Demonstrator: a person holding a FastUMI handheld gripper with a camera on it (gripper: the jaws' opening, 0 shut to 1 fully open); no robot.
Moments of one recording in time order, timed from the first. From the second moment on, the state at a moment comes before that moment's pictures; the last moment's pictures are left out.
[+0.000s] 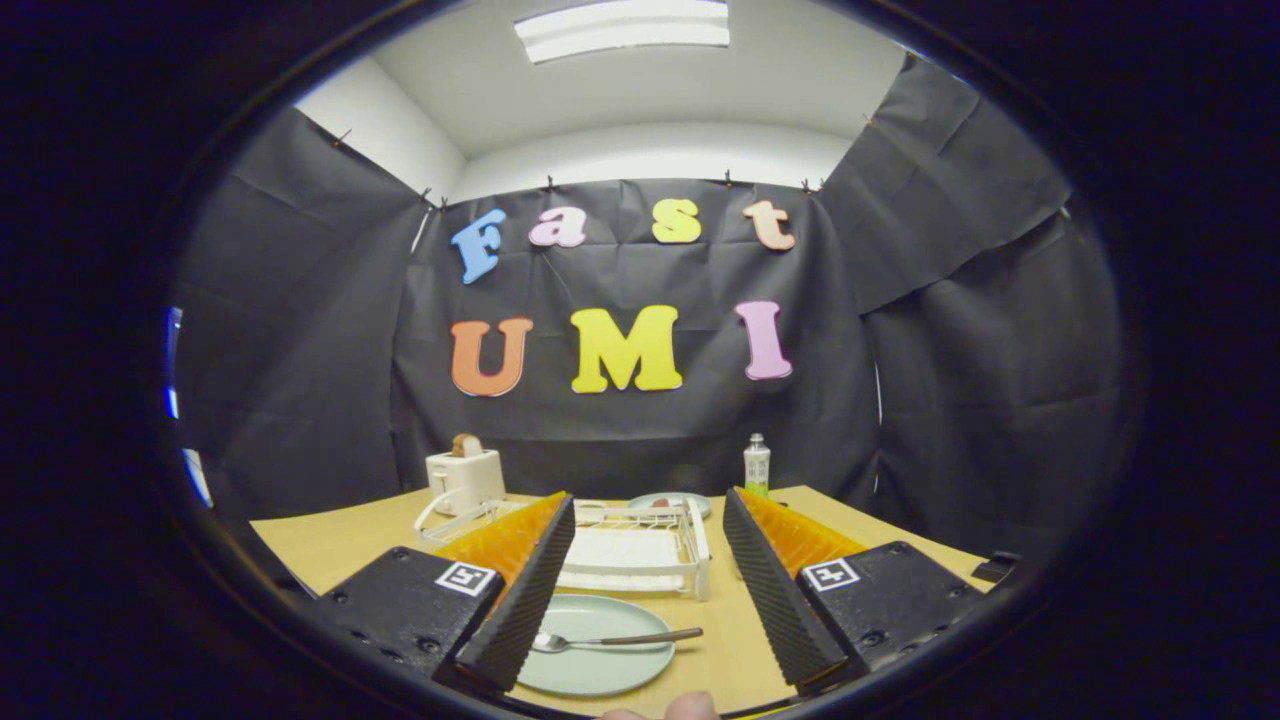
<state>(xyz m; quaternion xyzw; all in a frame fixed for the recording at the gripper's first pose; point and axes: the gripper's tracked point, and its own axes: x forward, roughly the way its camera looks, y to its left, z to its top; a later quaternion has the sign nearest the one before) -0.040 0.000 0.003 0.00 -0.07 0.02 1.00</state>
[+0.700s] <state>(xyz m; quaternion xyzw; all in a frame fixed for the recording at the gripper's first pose) -0.050 0.008 -0.041 0.01 -0.06 0.05 1.00</state>
